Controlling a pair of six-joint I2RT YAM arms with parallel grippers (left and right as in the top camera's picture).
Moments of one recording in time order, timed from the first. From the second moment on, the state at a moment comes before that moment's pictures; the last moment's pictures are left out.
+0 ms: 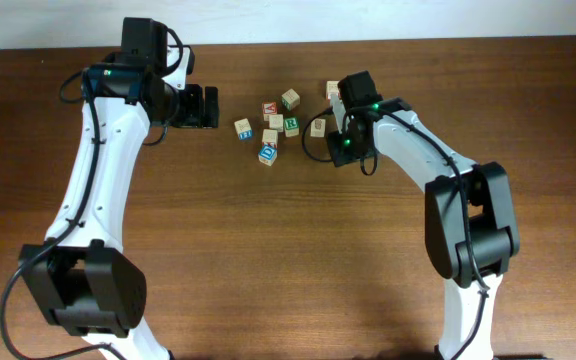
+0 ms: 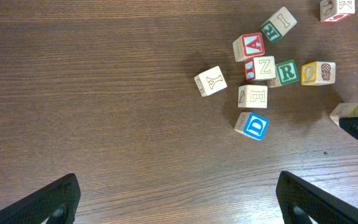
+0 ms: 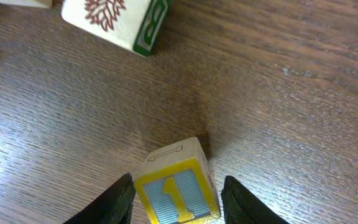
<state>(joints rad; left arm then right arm) -0.08 1.89 1.84 -1.07 0.11 -0.05 0.30 2.17 1.61 -0.72 -0.08 0.01</state>
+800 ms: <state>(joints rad) -0.08 1.89 1.84 -1.07 0.11 -0.05 0.30 2.17 1.64 -1.00 -0.07 0.25</state>
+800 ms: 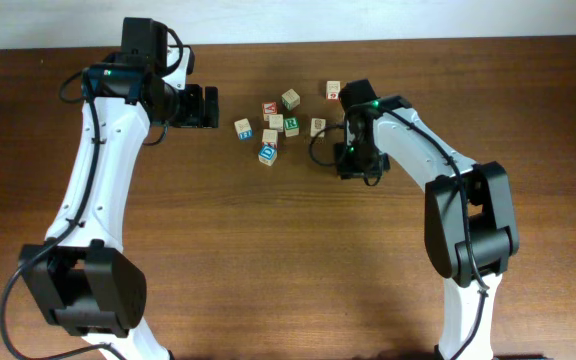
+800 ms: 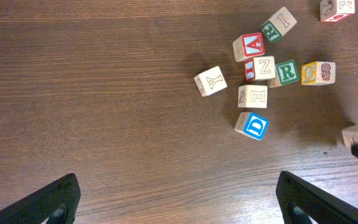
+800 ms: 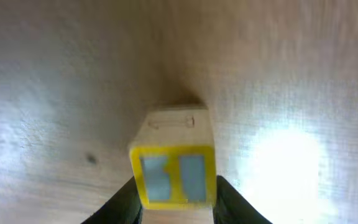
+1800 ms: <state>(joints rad) -0.07 1.89 1.84 -1.07 0.11 -0.05 0.32 2.17 1.63 -0.91 0.05 0.28</state>
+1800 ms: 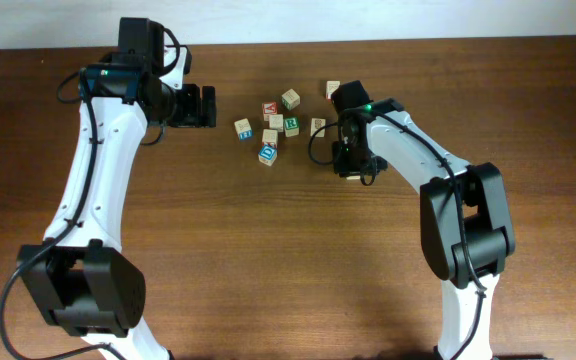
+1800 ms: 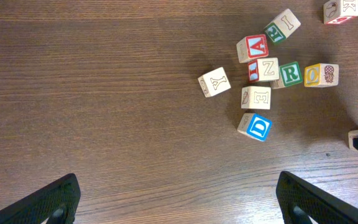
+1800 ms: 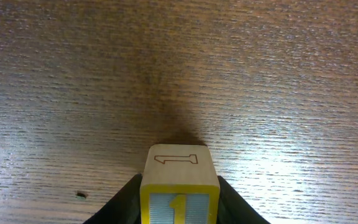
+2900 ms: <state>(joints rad) -0.07 1.89 1.84 -1.06 0.11 -0.05 0.34 2.17 1.64 -1.28 -0.07 0.29</state>
